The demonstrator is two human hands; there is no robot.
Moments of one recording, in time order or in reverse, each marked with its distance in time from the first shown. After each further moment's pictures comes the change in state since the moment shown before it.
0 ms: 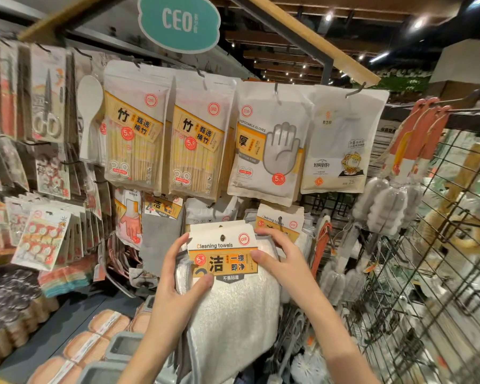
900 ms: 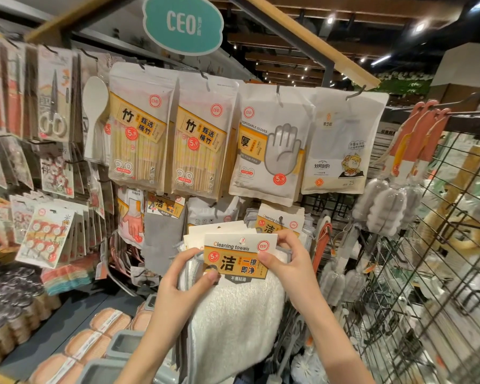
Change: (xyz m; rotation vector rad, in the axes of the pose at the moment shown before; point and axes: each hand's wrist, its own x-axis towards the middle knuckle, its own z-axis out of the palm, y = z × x) left_hand 0.001 0.002 -0.002 -0.044 -0.032 -0.117; right_hand -0.011 0.004 0.001 0.176 0.111 -0.038
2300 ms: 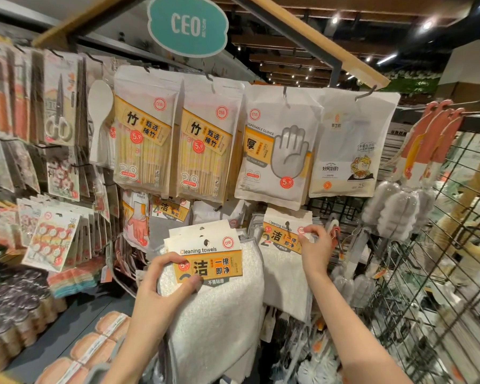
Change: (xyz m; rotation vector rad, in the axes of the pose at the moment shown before) left_hand 0.010 -0.015 -0.031 -0.021 0.082 0.028; right_hand 0.096 0.095 -0.038 -0.304 0.583 0.126
